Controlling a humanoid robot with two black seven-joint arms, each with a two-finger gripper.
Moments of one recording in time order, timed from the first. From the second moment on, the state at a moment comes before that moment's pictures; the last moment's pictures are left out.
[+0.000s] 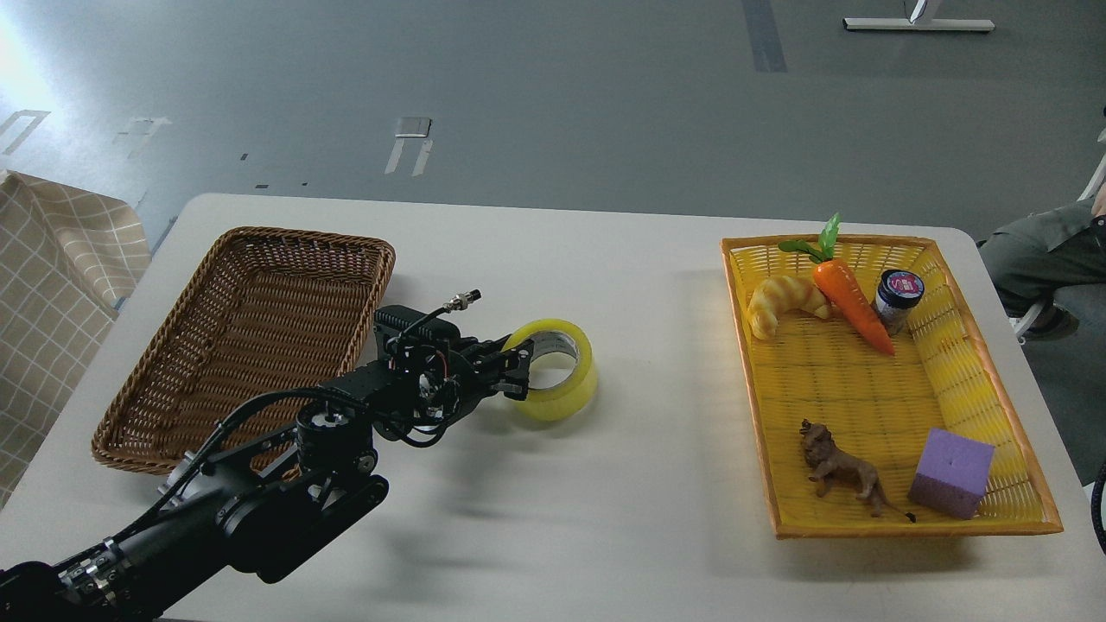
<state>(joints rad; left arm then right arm) -0.40 0.22 -0.77 -1.26 2.18 -0.22 0.08 0.02 -0.38 1.83 1.46 -0.76 0.49 0.26</state>
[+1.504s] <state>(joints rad) -0.65 0.75 -0.73 -1.34 2.18 -0.27 -0.02 0.02 -0.36 1.86 1.46 -0.76 0.49 0.27</state>
